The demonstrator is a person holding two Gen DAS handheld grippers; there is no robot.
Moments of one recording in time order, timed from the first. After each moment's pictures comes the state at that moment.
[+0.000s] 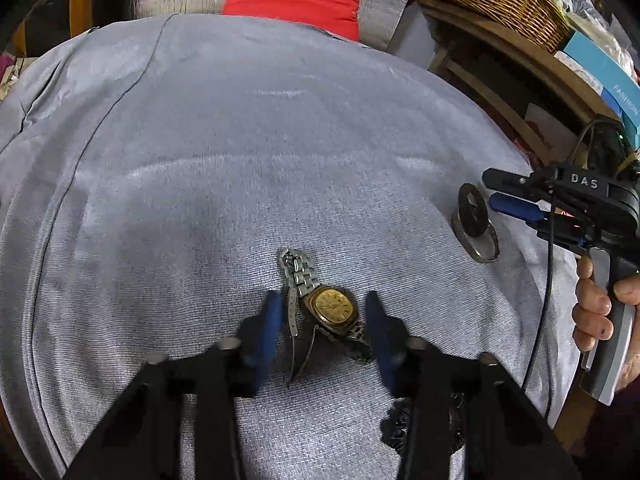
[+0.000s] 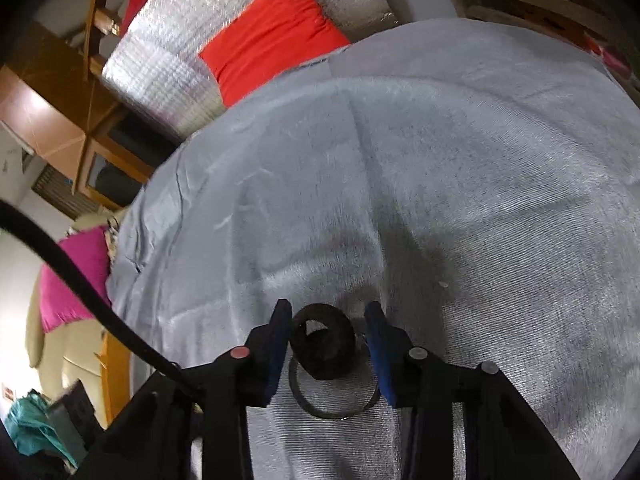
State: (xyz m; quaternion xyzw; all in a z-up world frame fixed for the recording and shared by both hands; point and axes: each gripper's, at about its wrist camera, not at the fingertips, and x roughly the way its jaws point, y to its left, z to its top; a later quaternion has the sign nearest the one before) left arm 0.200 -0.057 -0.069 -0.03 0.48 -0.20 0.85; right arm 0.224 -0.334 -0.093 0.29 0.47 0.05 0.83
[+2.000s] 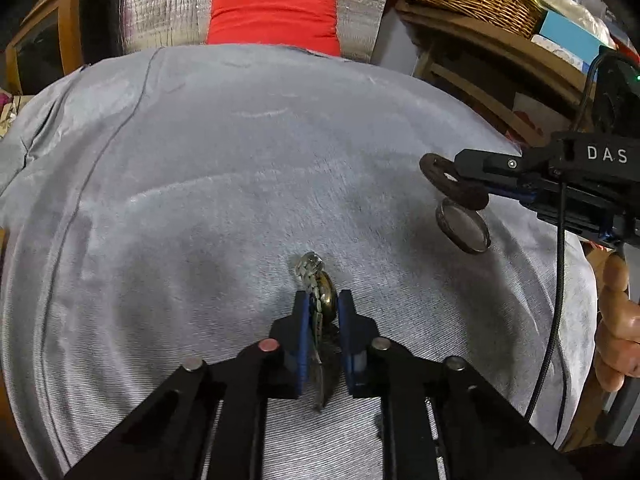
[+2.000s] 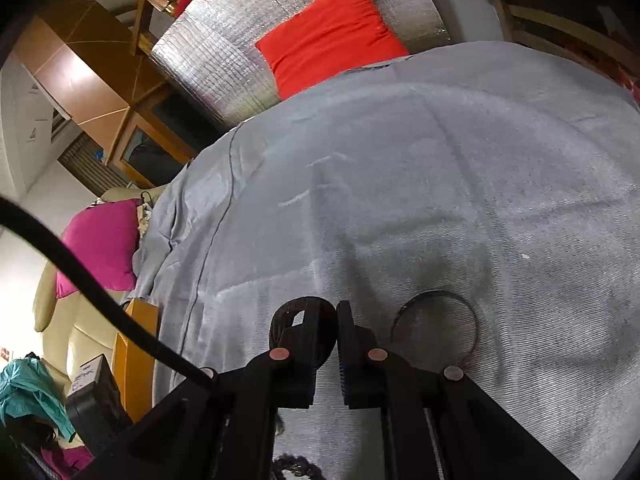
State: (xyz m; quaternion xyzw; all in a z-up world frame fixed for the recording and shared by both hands) left arm 0.188 -0.072 -0.069 0.01 0.43 -0.21 0.88; right arm 0.201 -0.268 -0.059 0.27 0.44 0.10 0.85
